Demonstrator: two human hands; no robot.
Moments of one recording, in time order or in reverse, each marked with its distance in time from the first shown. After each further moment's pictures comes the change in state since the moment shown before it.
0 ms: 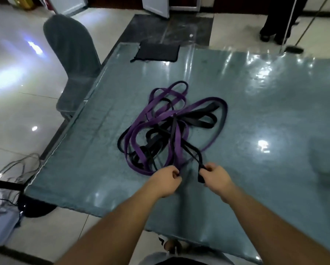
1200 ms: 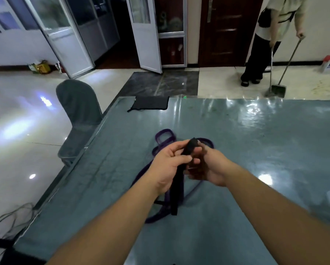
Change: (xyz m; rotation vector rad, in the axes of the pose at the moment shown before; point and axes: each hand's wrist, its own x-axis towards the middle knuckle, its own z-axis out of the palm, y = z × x) left_hand -0.039 0.157 -0.103 -1.148 -0.029 0.520; right_hand -0.015 -0.141 -0.111 0.661 -0.400 -0.085
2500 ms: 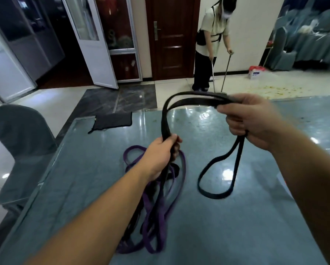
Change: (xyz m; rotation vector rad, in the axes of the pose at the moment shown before) left_hand 0.076 0.033 0.024 0.221 -0.102 -0.028; right_hand -0.142 -0.124 -0.051 -0.197 0.259 -0.727
